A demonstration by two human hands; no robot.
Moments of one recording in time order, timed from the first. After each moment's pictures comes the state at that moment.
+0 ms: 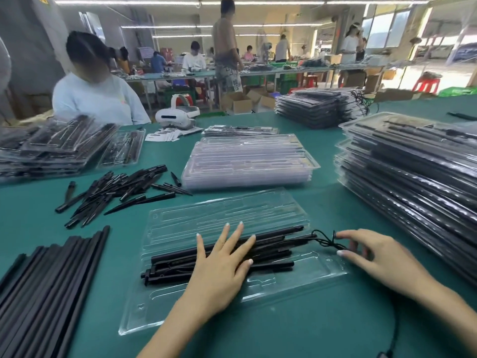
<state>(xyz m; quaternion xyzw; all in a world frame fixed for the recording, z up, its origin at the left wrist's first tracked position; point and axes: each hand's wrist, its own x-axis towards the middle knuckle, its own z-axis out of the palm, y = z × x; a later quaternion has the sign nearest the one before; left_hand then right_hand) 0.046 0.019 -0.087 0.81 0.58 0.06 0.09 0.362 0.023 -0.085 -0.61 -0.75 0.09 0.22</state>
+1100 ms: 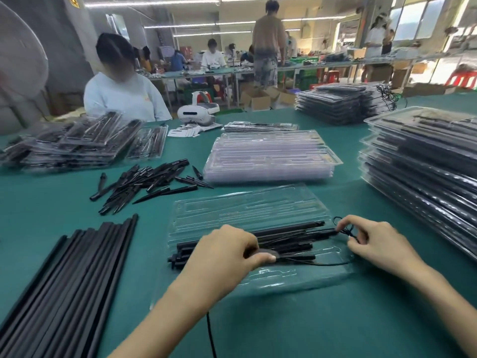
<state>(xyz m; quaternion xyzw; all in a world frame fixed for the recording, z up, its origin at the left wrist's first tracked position) 0.023 -0.012 -0.025 0.80 0.57 0.17 0.08 0.324 0.044 -0.078 -0.67 -0.71 0.12 0.18</state>
